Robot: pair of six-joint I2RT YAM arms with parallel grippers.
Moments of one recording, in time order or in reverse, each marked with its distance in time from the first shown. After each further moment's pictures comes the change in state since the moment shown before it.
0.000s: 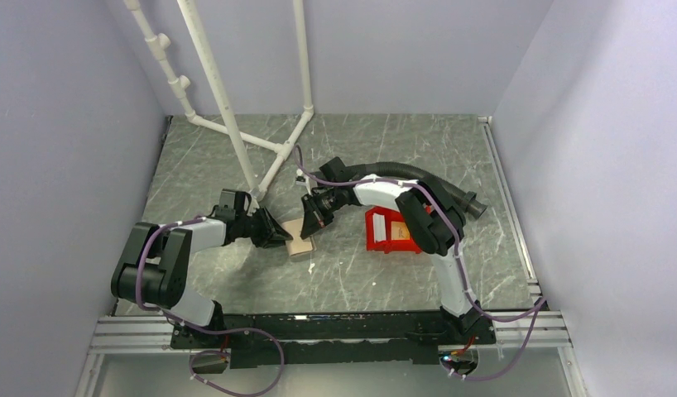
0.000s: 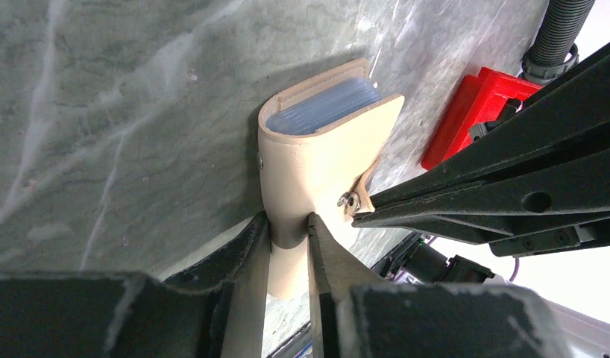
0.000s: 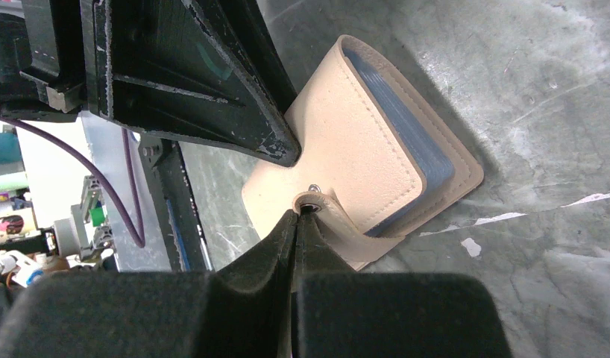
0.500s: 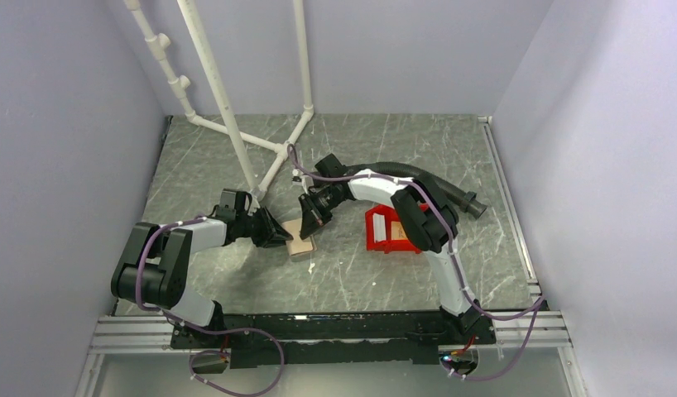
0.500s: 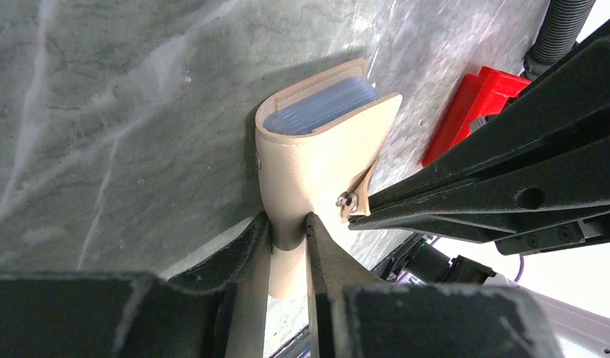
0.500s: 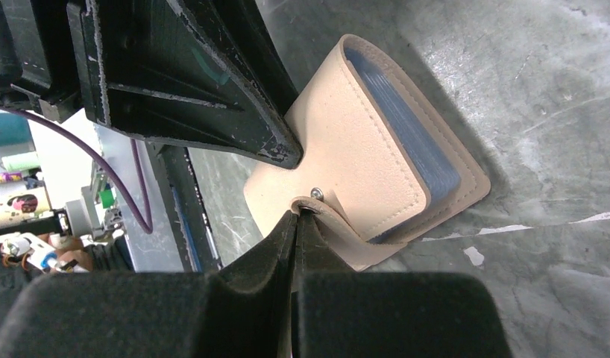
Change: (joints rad) left arm -0.009 -0.002 0.000 0.005 -0.007 0.001; right arm 0.002 0.060 0.115 -0.152 -0.021 -0.056
